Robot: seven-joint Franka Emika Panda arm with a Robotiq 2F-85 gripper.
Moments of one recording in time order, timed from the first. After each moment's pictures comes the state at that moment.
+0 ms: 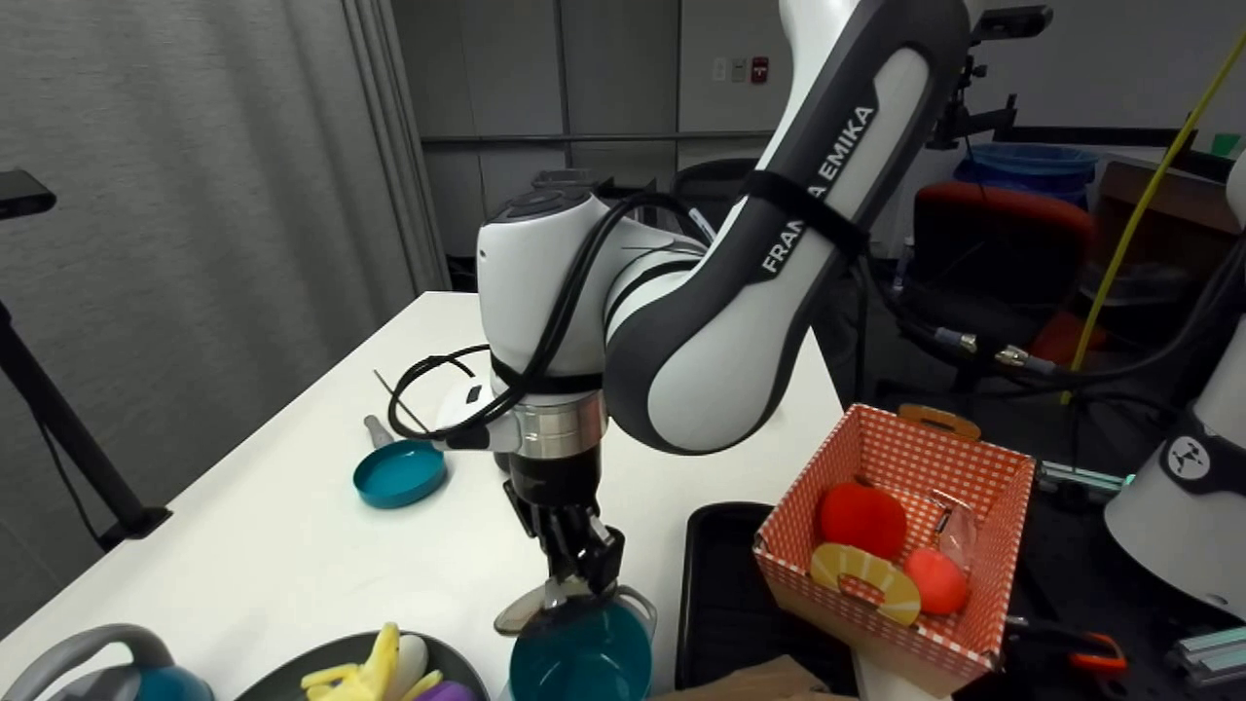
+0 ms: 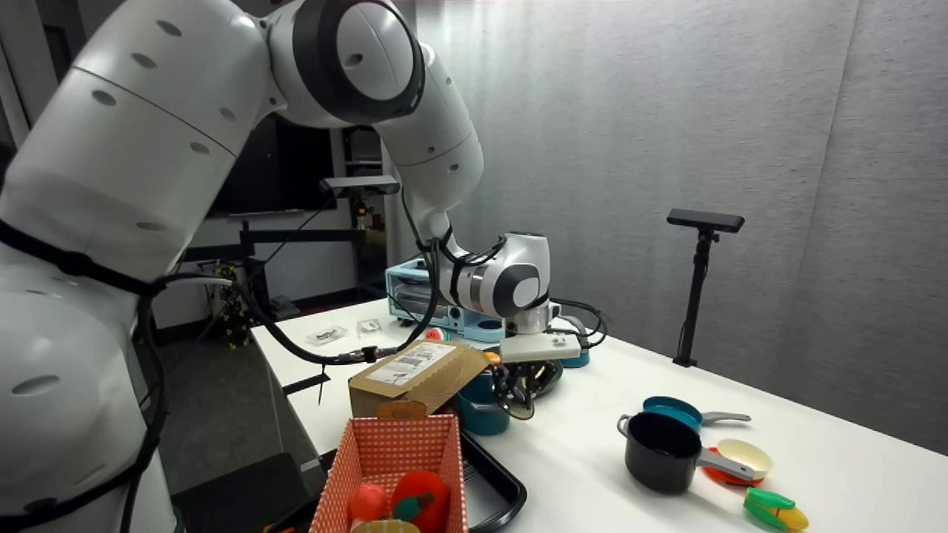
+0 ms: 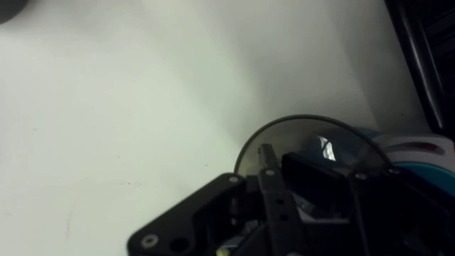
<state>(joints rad) 0.01 0.57 0.13 -2.02 -0.13 2.63 -0.78</state>
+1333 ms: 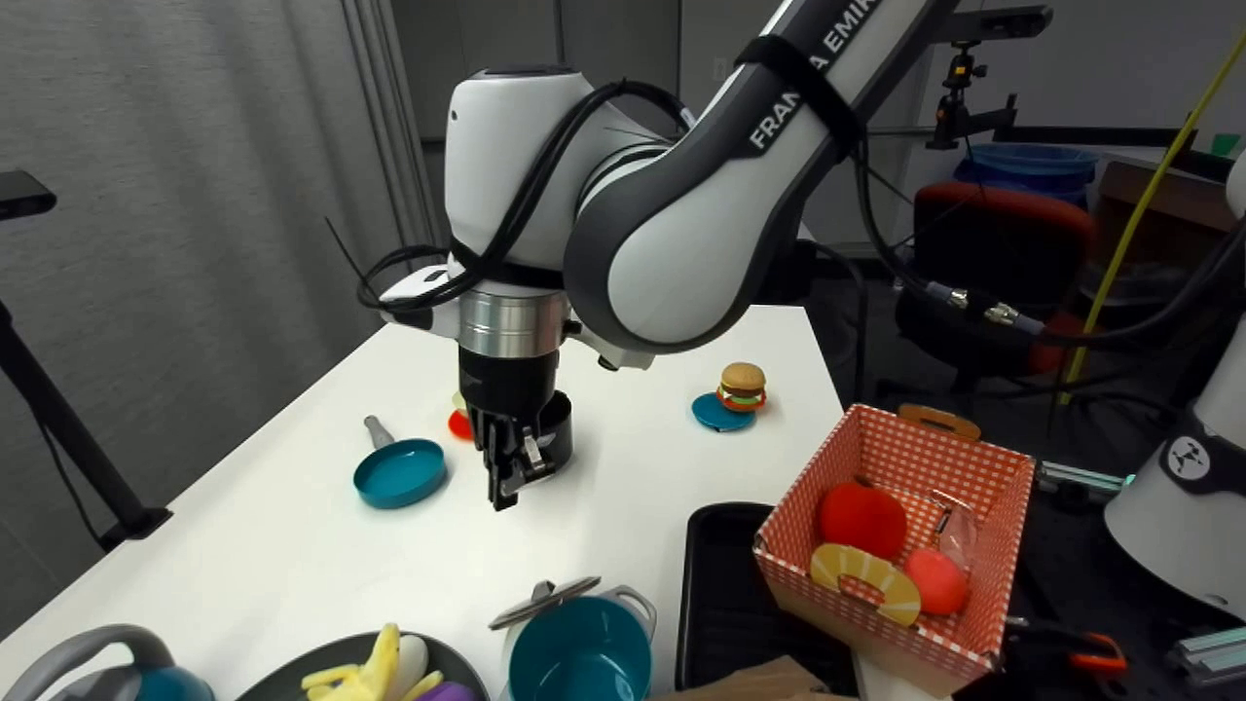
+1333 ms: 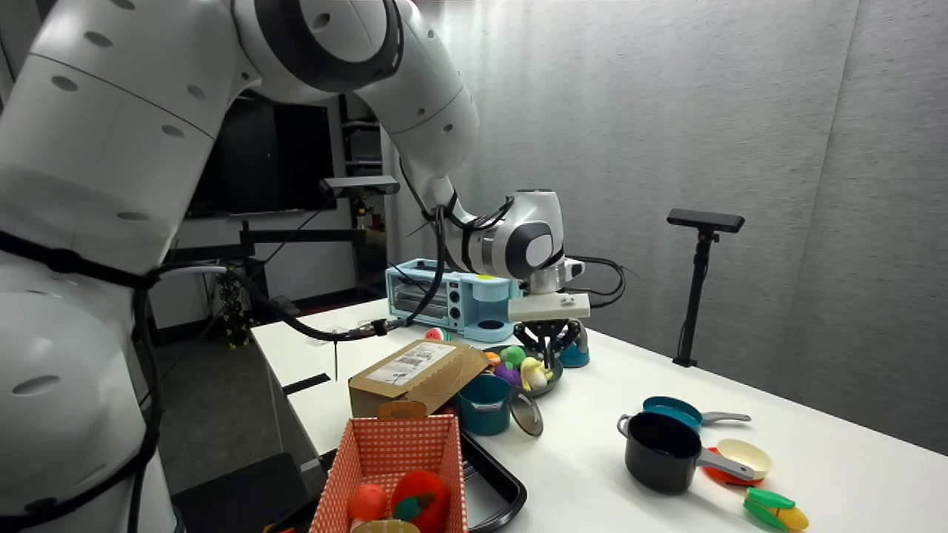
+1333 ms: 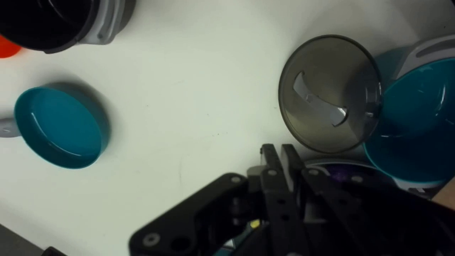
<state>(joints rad) 0.02 0.47 0.10 -1.97 -0.13 2.63 -0.56</state>
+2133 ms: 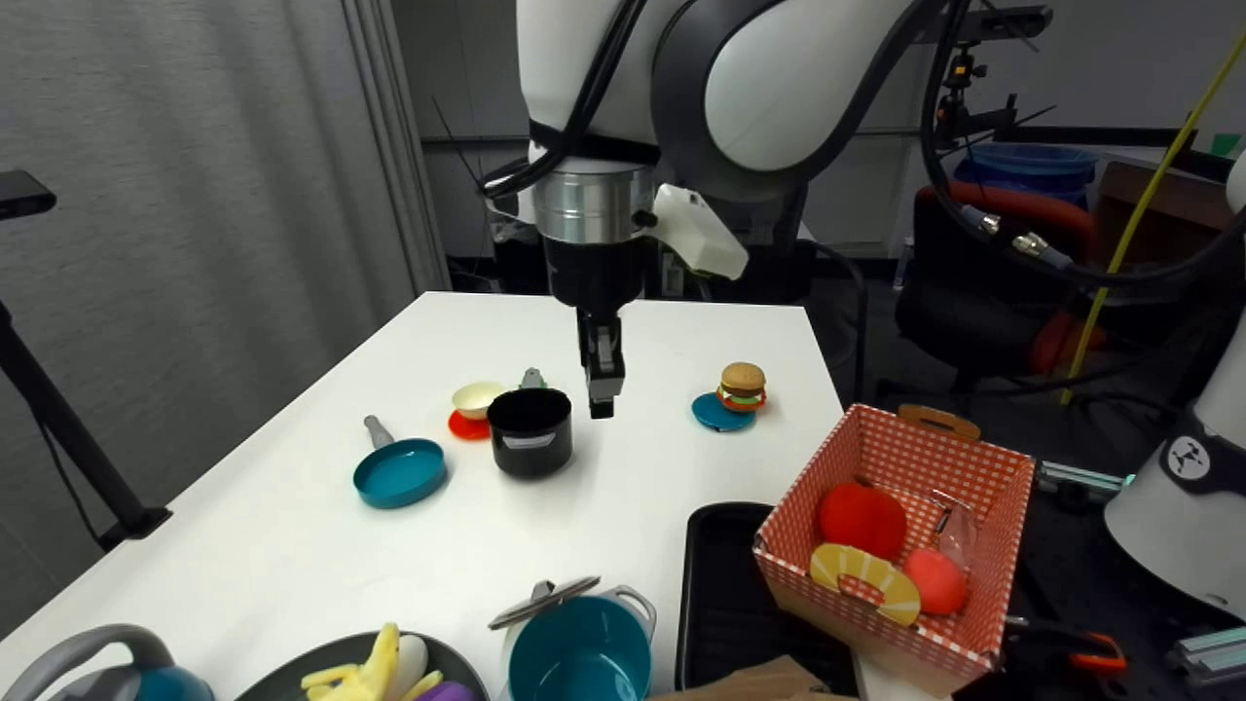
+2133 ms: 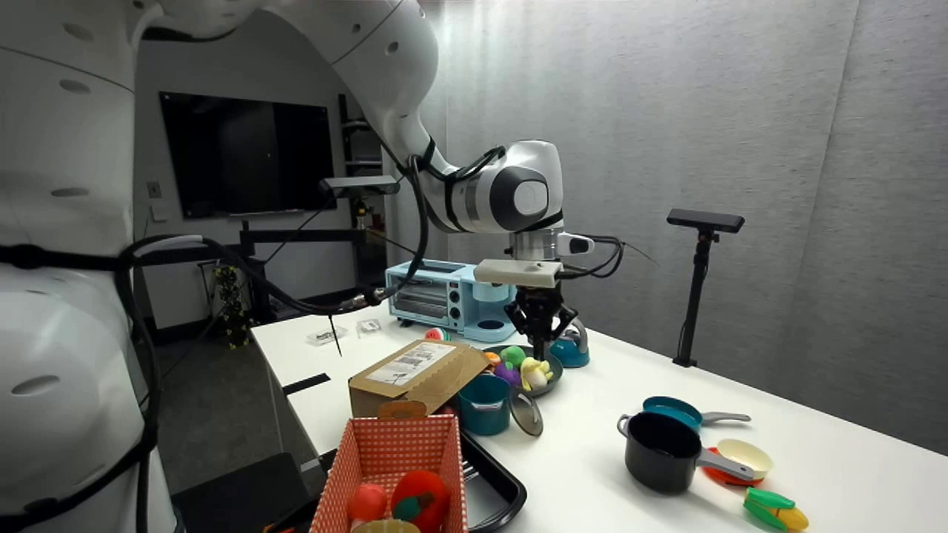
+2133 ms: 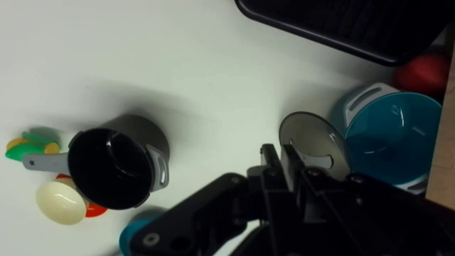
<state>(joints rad) 0.01 0.19 0.04 -2.15 -0.12 2.38 -0.15</state>
